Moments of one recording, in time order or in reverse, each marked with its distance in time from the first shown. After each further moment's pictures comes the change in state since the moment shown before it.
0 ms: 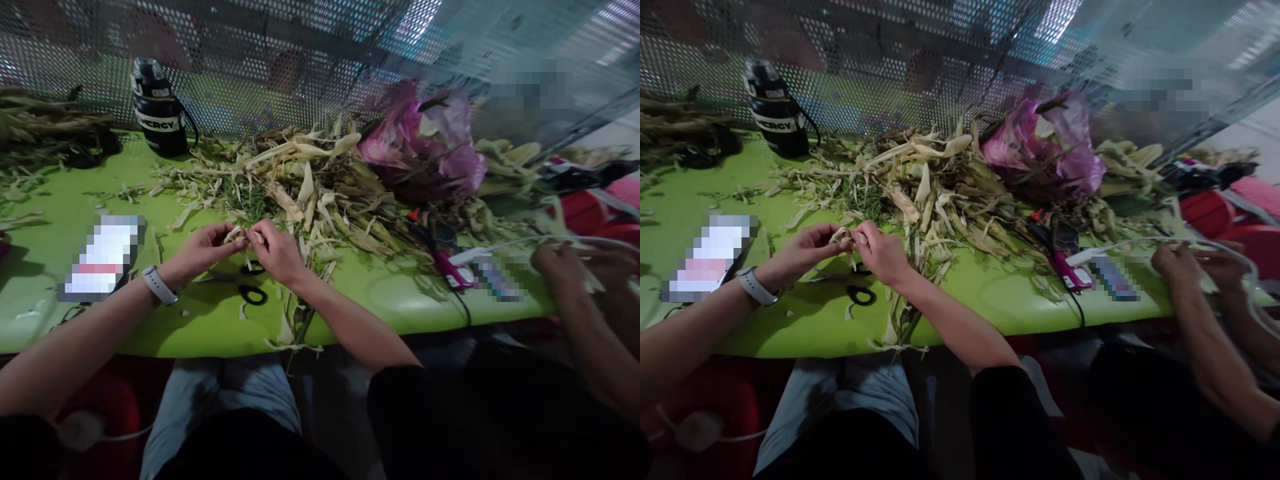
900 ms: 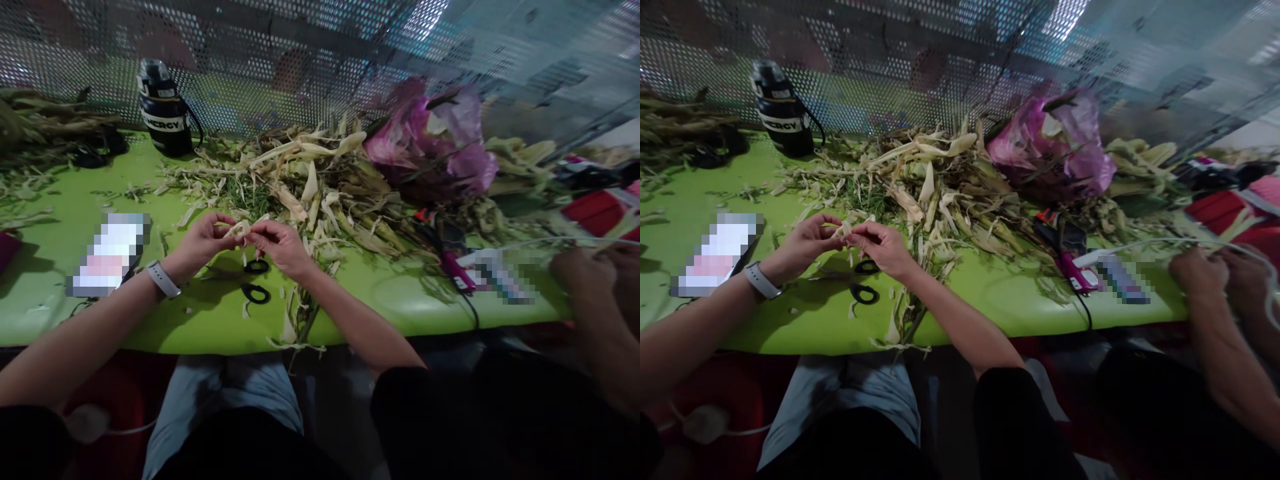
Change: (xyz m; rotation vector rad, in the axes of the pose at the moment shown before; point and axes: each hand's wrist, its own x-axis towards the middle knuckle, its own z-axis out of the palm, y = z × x) left_hand 0.006 -0.005 -0.005 -0.159 0.118 -0.079; right_hand 0.009 -0.007 -0.004 0.817 -0.160 0.235
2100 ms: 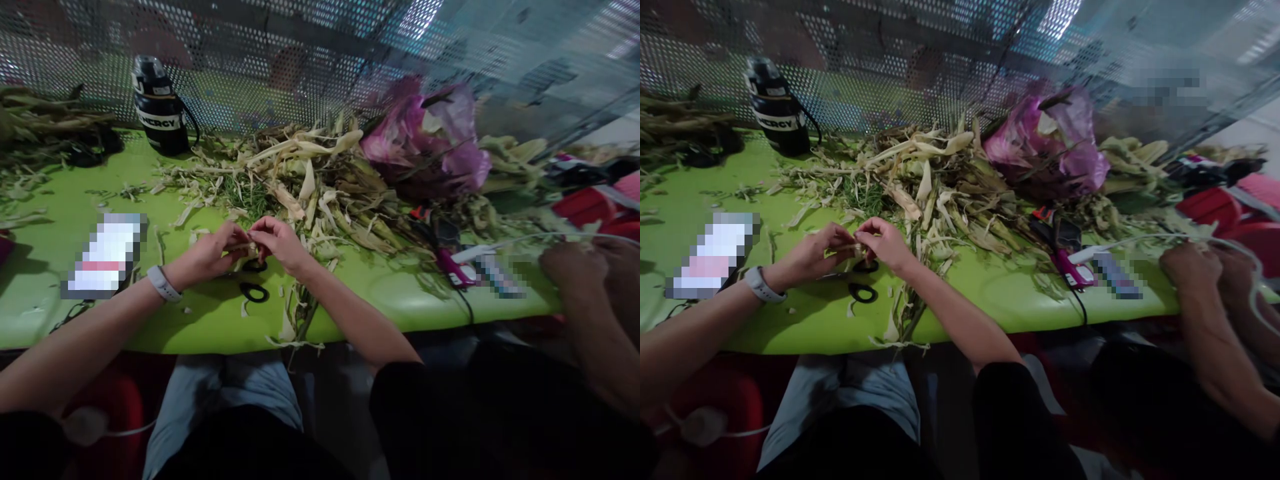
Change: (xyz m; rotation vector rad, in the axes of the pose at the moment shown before) left_hand -0.007 -0.008 0.002 0.607 -0.182 0.320; right_hand 0.007 0.005 -0.004 0.088 0.085 0.290
